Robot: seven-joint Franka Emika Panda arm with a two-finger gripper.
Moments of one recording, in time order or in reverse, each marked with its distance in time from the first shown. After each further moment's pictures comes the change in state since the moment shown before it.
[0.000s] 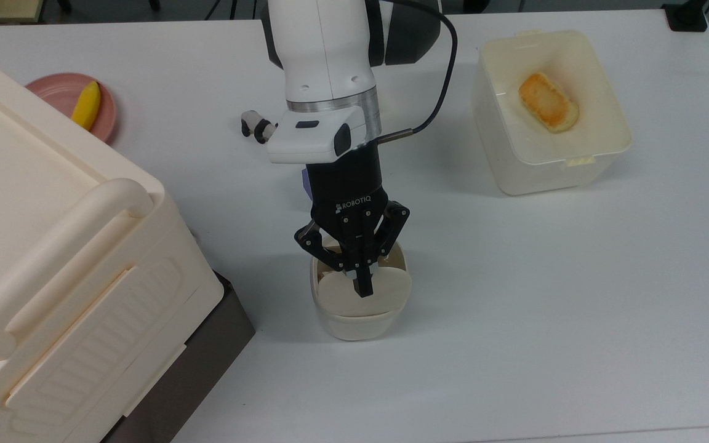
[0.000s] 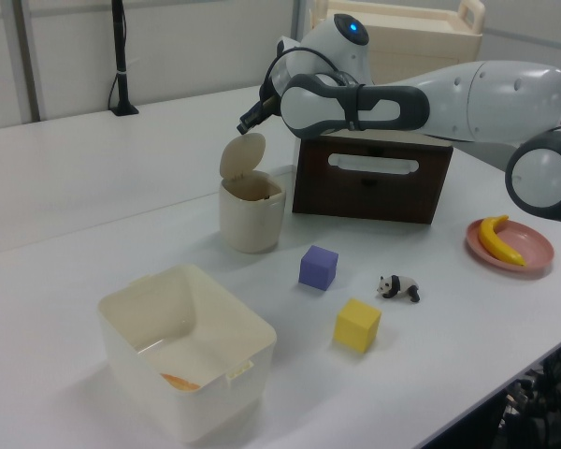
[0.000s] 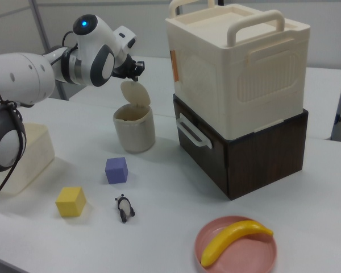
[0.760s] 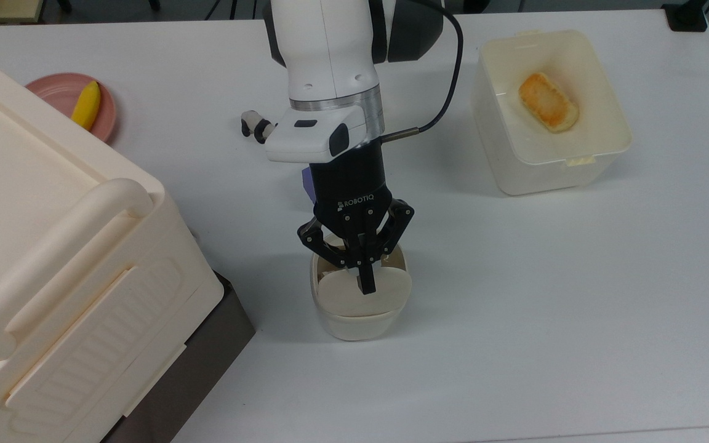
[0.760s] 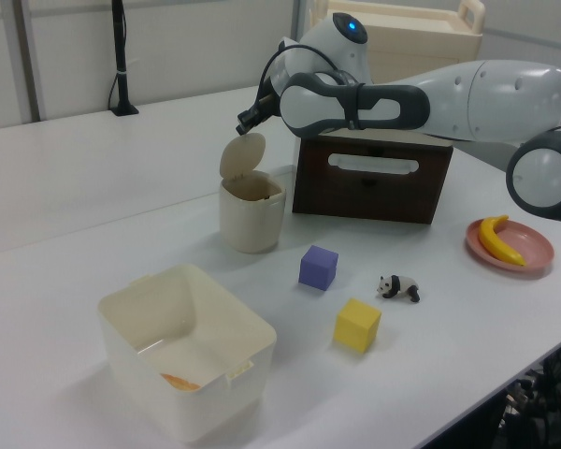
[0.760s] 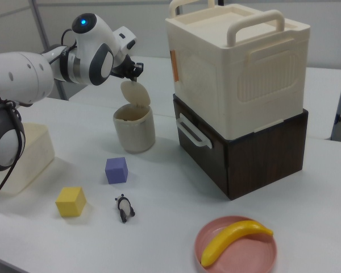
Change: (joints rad) arm 0.000 -0.005 0.005 0.000 0.000 -0.024 0.101
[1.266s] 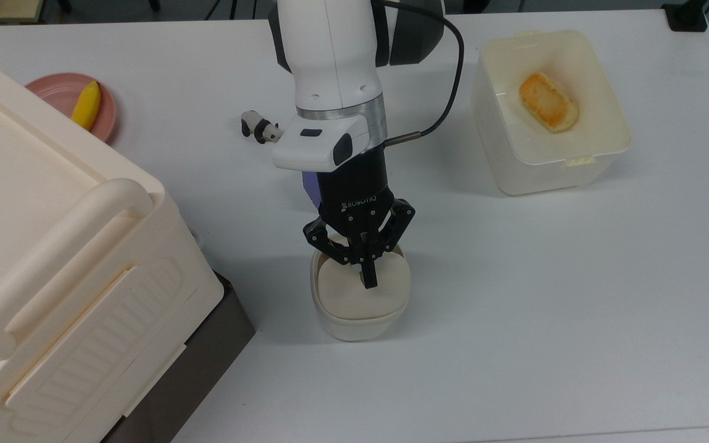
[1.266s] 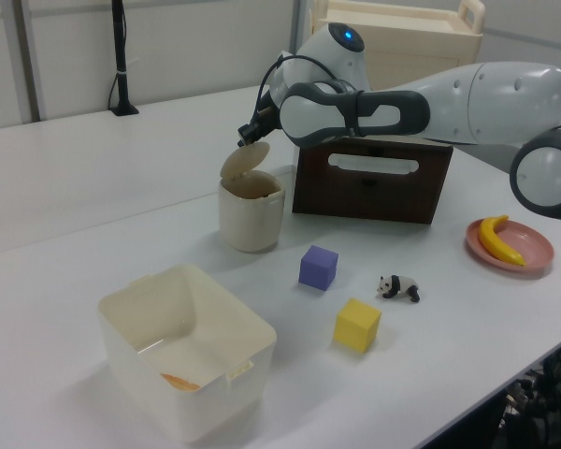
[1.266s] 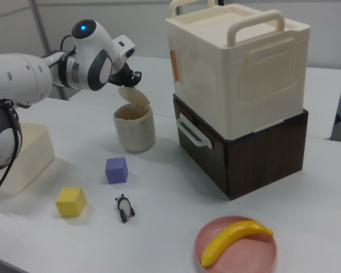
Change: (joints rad) arm 0.000 -0.019 0.000 -0.065 0.000 -0.007 0.033
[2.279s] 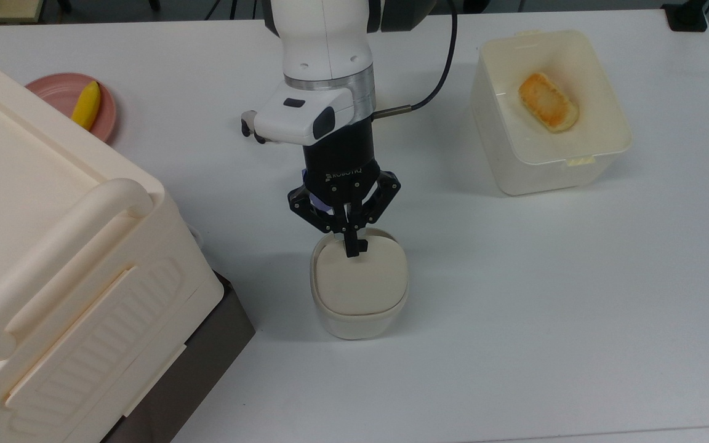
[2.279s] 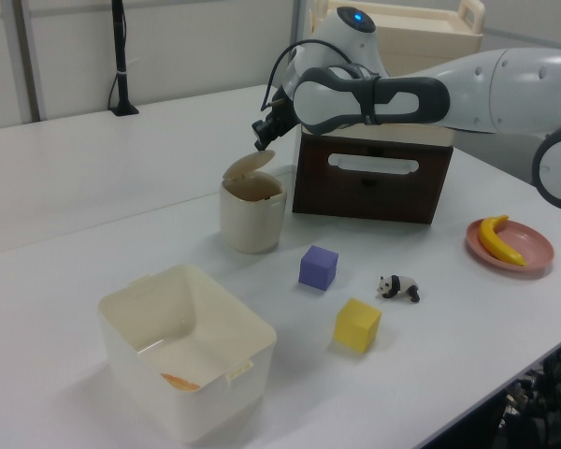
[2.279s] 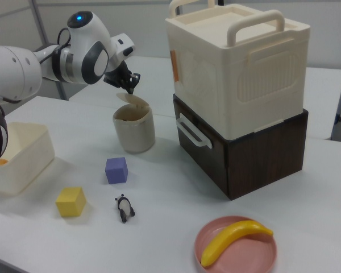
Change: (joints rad) arm -0.025 -0.097 -0.002 -0.069 -0.008 -0.121 0.093
